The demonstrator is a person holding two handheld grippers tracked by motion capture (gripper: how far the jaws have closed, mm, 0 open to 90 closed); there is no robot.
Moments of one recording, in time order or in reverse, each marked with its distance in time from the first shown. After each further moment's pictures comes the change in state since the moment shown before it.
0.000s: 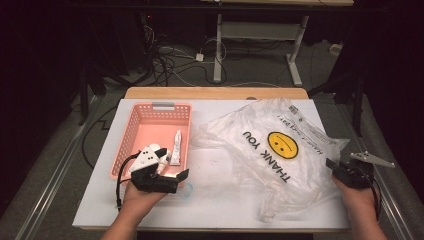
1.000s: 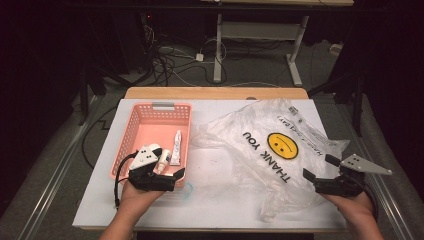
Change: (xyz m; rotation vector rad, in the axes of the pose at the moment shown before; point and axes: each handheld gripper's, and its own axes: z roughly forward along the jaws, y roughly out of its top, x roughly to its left) left arm 0.009 -0.005 0.000 0.051 0.061 -0.008; right arm 0.063 0.013 -0.035 -0.157 0.302 -0.179
